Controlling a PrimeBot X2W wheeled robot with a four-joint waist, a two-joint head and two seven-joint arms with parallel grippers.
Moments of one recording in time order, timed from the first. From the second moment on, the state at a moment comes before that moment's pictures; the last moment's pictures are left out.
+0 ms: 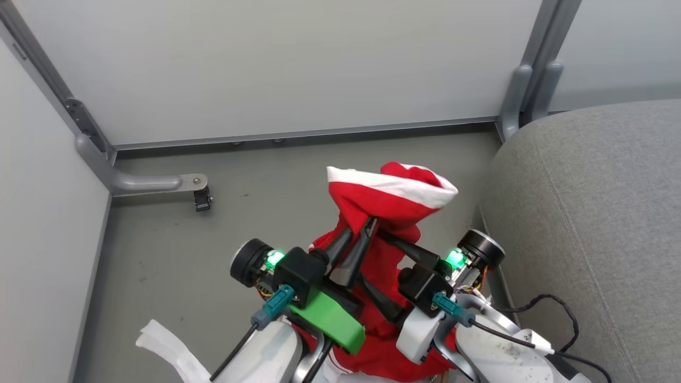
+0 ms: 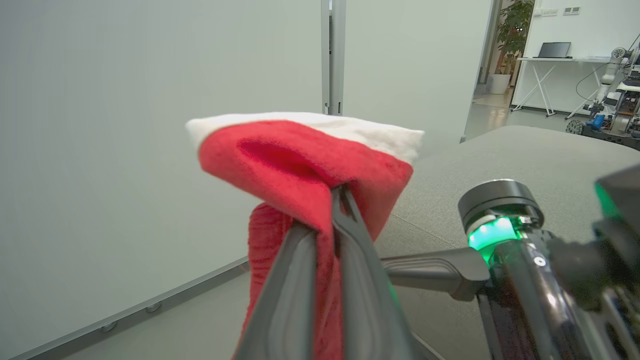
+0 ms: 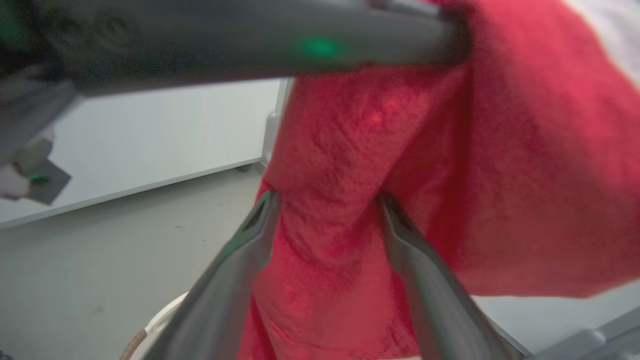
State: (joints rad) left arm -0.34 0.05 -0.64 0.27 -0.29 -0.13 -0.26; right arm -0.43 -0.12 0.68 0.40 0.01 0.13 -0.26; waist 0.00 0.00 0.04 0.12
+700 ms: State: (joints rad) left arm -0.30 0.05 -0.62 0.29 -0.31 -0.13 -0.26; right arm -0.35 -0.06 0.54 0.42 0.03 0.13 -0.26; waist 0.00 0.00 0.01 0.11
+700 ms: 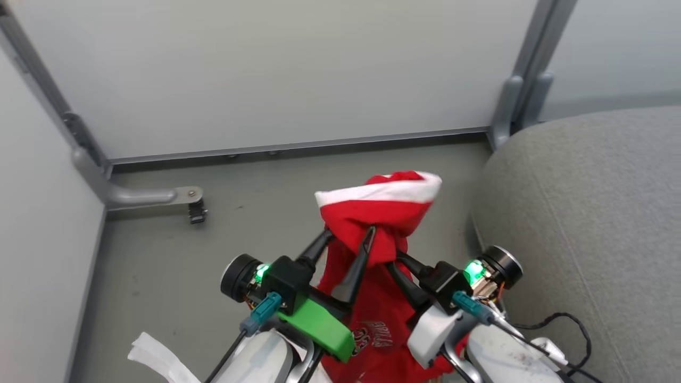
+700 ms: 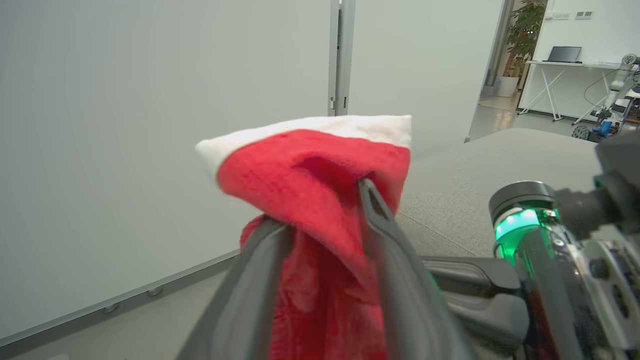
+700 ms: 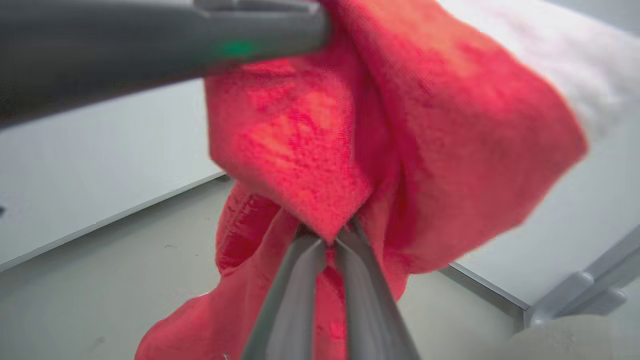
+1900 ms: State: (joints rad) left arm -0.44 0.06 -0.62 0.37 -0.23 -0.13 -0.26; right arm -0.69 -0.27 0.22 0.29 0.06 0.13 -0.26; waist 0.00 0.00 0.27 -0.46
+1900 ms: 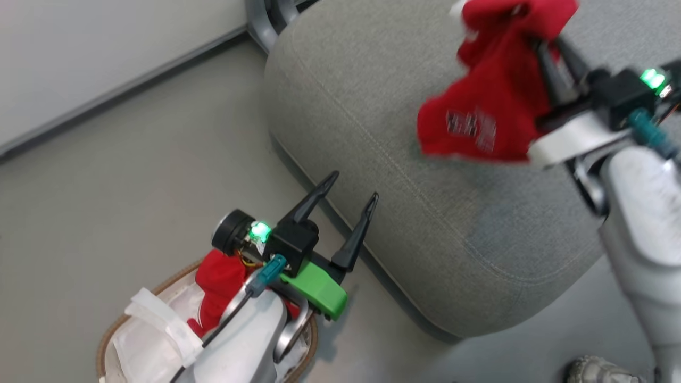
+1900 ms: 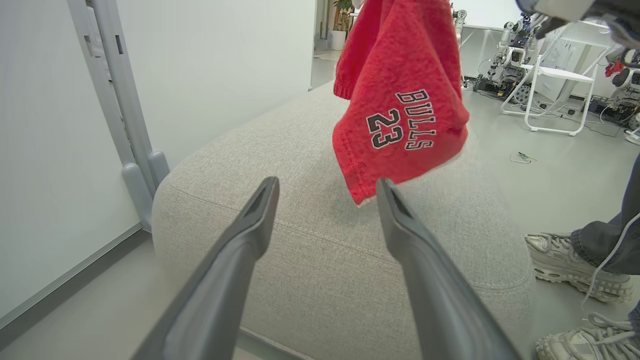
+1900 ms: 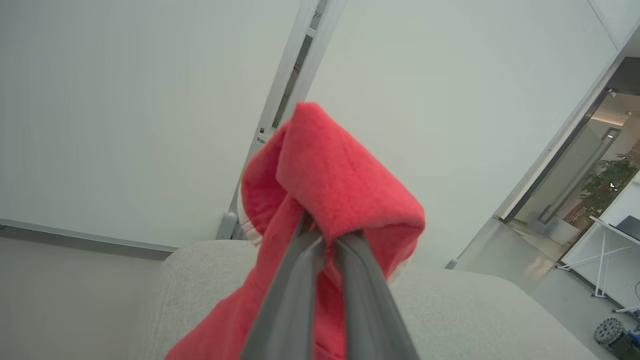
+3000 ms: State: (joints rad) left arm -0.48 0.09 -0.50 0.39 -0.20 -0.13 -0.26; right arm -0.73 -0.22 -0.10 0.63 -0.16 0.13 -0.26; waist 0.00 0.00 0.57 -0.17
